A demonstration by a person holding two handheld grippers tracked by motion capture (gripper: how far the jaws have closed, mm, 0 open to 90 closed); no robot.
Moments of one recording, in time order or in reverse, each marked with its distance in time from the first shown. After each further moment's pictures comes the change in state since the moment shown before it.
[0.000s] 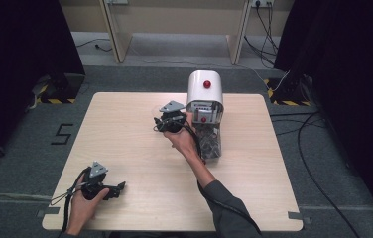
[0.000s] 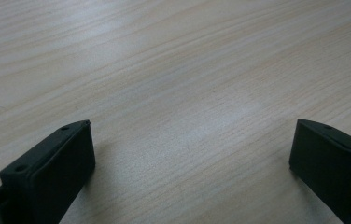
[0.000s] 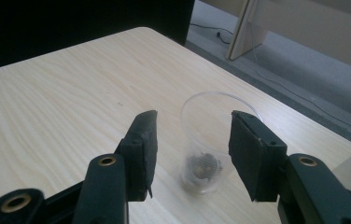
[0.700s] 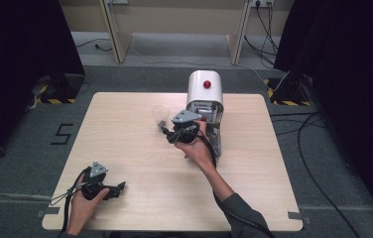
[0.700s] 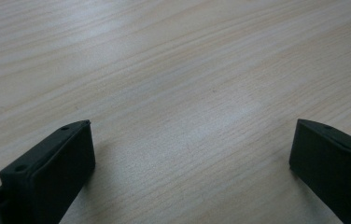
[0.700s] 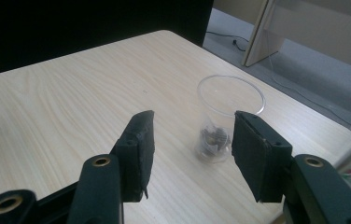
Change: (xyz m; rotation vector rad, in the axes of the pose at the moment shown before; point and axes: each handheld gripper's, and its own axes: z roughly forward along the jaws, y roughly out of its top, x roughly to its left) left arm 0.000 0.000 0.000 -0.005 0.001 -0.001; right arm -0.002 -0.021 -0.051 -0.035 0.075 -0.012
